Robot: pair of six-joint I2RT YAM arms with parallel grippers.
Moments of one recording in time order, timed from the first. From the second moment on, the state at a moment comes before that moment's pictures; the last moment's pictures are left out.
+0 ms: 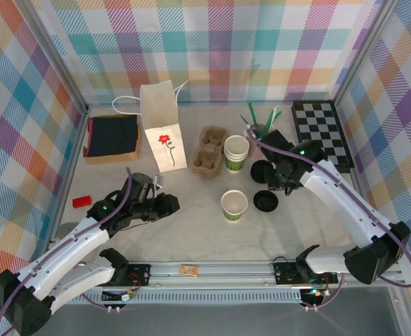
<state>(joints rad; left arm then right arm) -0.61 0.85 0.67 -0.61 0.29 -0.91 0.56 1.30 1.30 -1.39 0.26 0.49</state>
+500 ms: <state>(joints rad) -0.61 0.84 0.67 -0.63 0.29 -0.89 0.53 1.51 1.01 -1.02 0.01 0.41</state>
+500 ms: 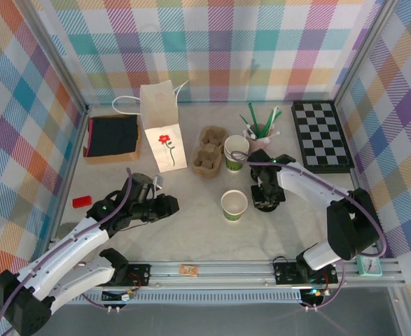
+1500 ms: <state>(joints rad) -0.58 0.82 0.66 -0.64 0.29 -0.88 0.59 1.67 1.03 -0.93 0.09 0.42</state>
